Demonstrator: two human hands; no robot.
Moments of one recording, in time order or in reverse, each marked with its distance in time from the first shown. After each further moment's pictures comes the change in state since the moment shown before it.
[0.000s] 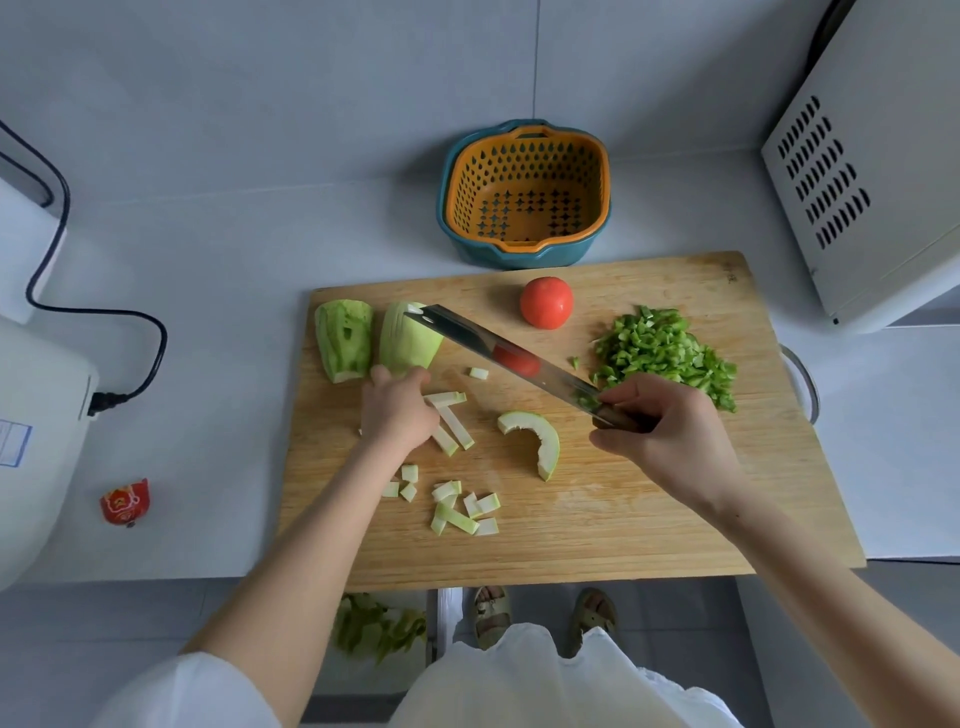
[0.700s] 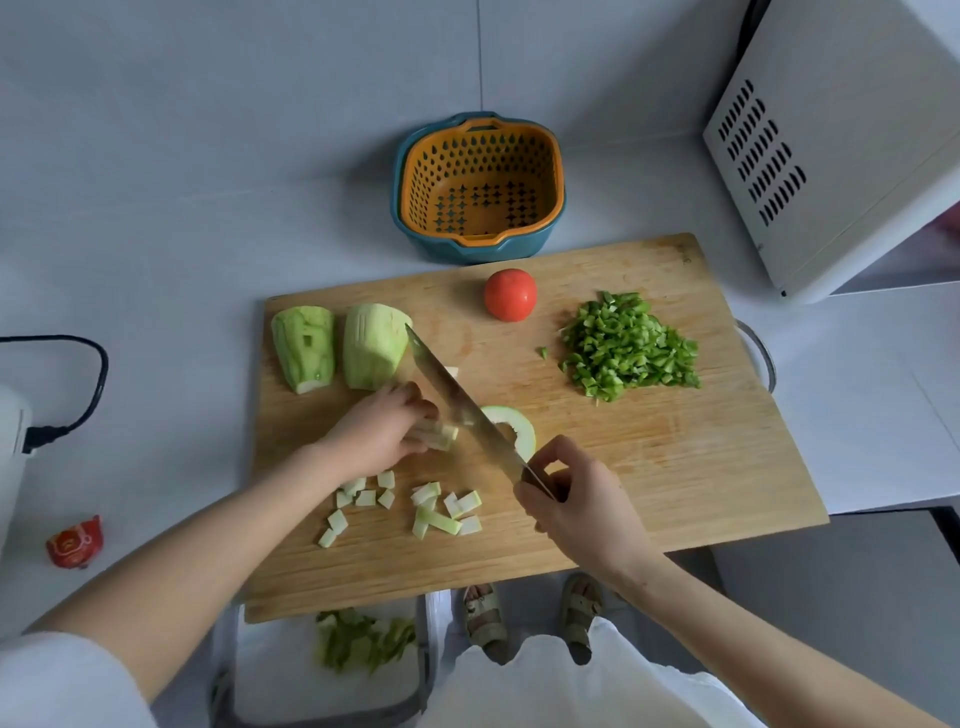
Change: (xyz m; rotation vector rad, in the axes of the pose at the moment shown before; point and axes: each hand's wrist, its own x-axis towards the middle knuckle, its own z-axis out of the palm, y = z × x) left_hand 0.010 -0.021 0.004 0.311 -0.150 0.707; right_hand -0.046 -0.003 0.062 0.107 -0.124 0.197
